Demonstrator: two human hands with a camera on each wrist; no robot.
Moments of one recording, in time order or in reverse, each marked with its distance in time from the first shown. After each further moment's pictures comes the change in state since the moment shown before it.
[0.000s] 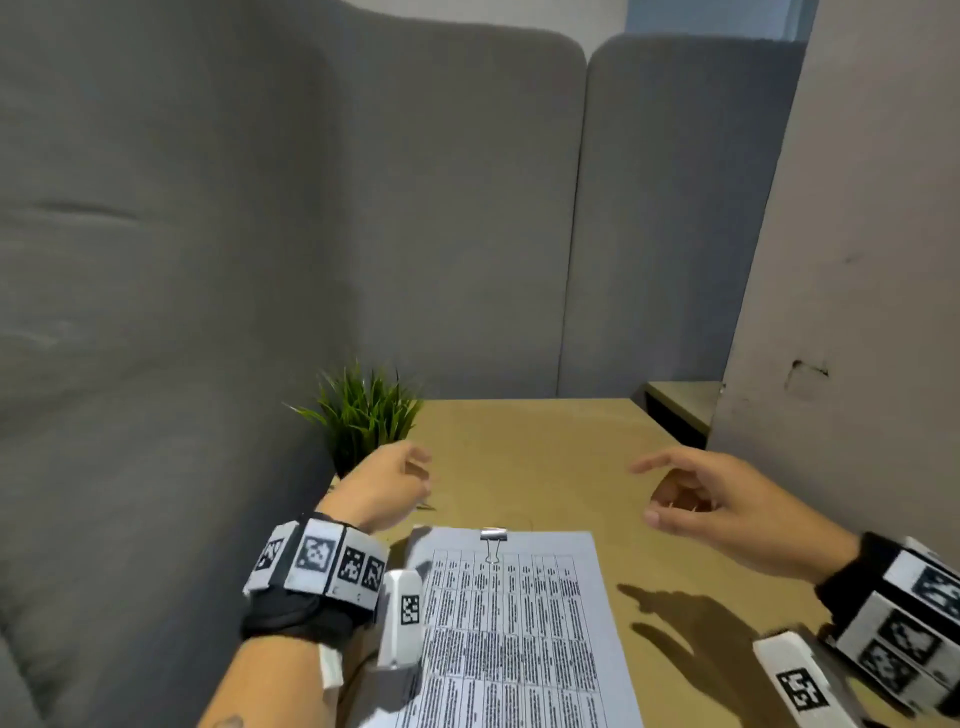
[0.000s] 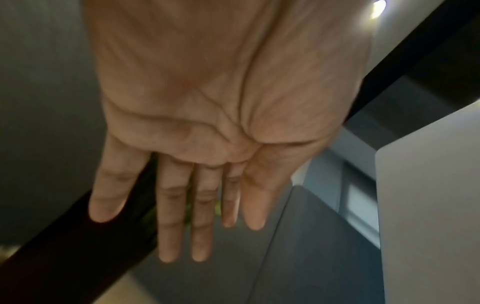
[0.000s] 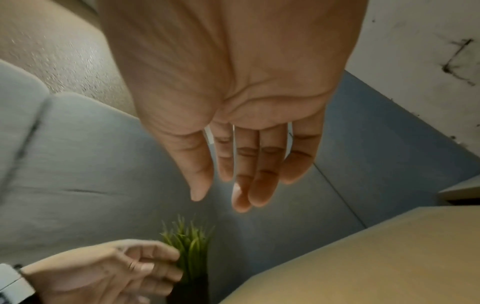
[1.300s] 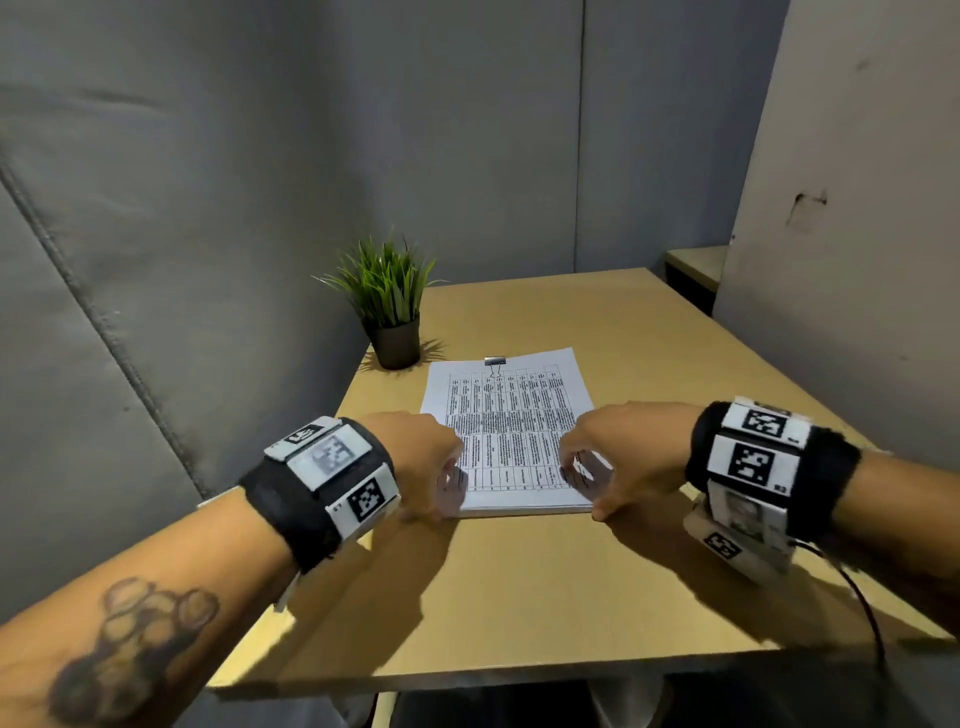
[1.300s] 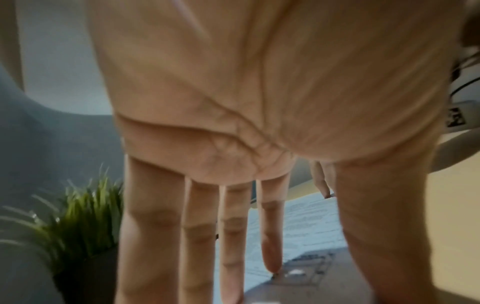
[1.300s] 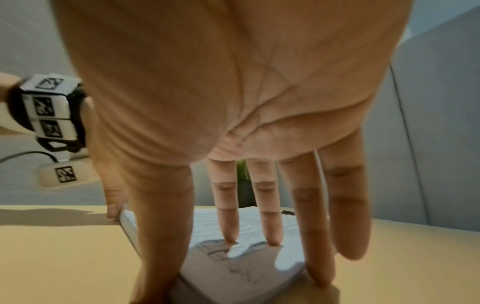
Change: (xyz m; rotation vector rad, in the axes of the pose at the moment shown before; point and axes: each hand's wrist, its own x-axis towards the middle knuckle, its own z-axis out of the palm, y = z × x) left_hand -0.136 0.013 0.056 1.275 -0.410 0.082; right_hand -0.058 -0.049 0.077 -0.644 -0.591 -0.100
